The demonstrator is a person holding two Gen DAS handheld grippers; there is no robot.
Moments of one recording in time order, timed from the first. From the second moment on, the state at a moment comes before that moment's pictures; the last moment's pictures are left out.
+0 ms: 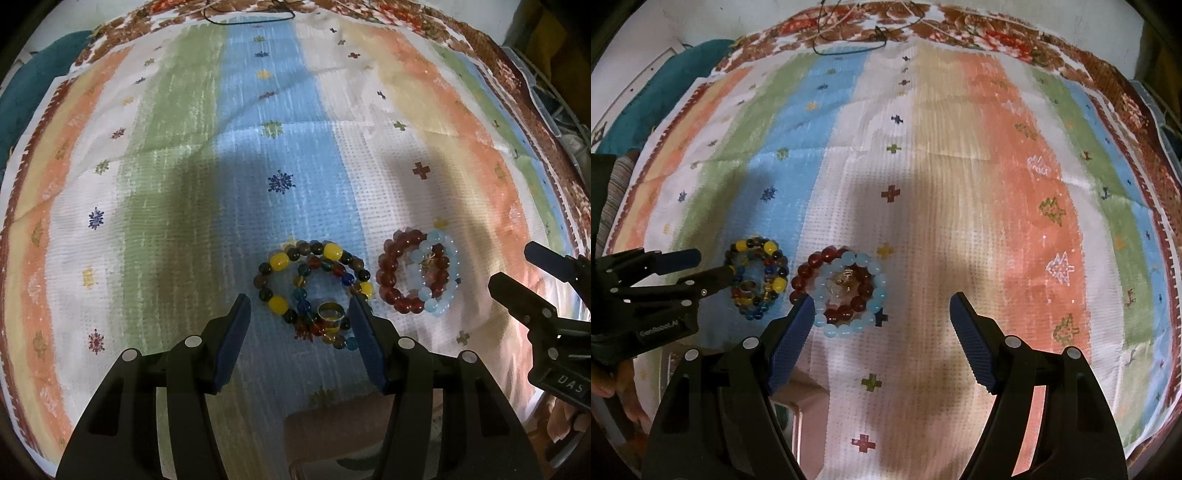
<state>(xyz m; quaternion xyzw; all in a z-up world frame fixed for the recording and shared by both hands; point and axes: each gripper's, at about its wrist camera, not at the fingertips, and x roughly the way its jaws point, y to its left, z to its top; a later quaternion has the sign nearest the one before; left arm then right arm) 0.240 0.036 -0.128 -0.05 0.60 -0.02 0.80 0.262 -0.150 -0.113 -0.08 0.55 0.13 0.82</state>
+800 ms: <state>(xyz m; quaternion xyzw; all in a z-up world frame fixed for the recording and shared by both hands) 0.265 0.028 -0.155 -0.03 0.63 -0.04 0.78 0.288 -0.148 -0.145 -0.08 0.58 0.11 0.80</state>
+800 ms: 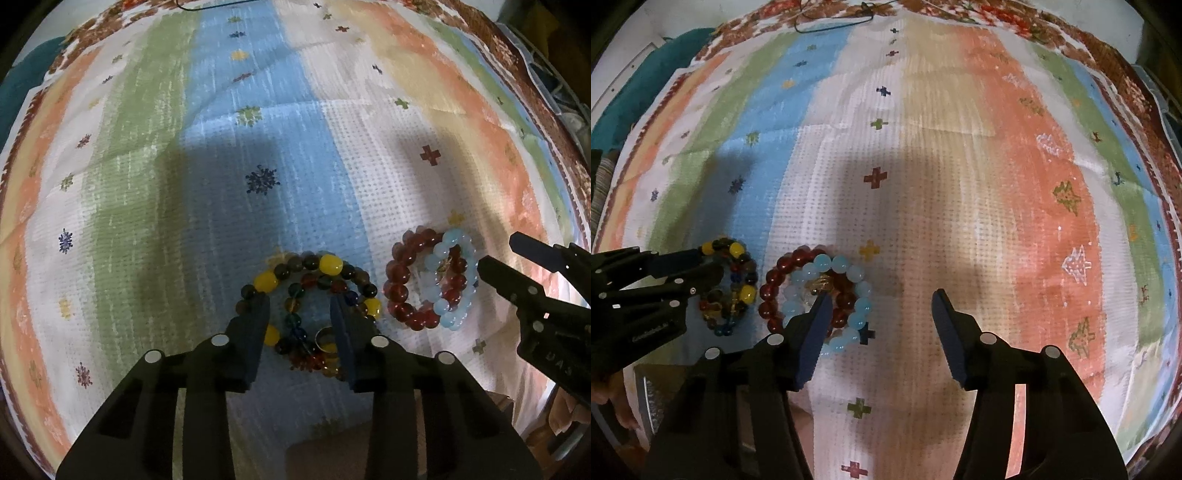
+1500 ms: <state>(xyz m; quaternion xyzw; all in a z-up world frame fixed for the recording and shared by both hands) 0.276 0.009 -0.172 0.03 0.63 -0.05 0.77 0.299 -0.134 -0.173 -0.13 0.59 0.11 0.79</state>
